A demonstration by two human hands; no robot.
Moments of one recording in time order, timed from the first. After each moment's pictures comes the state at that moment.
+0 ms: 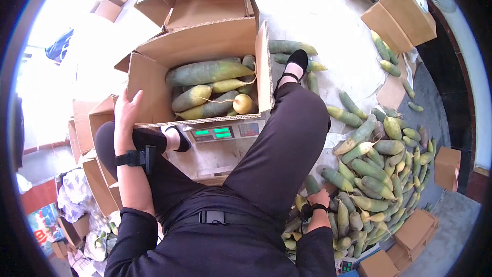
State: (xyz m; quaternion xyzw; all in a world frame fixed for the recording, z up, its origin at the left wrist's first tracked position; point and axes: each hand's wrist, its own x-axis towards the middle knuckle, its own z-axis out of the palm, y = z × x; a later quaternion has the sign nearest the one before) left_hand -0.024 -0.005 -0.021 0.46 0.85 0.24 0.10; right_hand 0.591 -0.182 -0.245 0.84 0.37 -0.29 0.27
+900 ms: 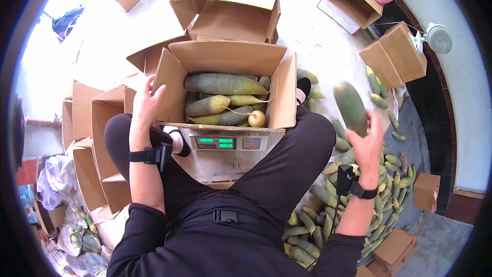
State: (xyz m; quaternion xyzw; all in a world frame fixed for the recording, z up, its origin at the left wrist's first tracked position) left_hand -0.033 -0.011 -0.021 0.43 0.84 0.30 0.13; right_hand 0.461 0.066 0.074 0.62 0.71 -0.17 -0.28
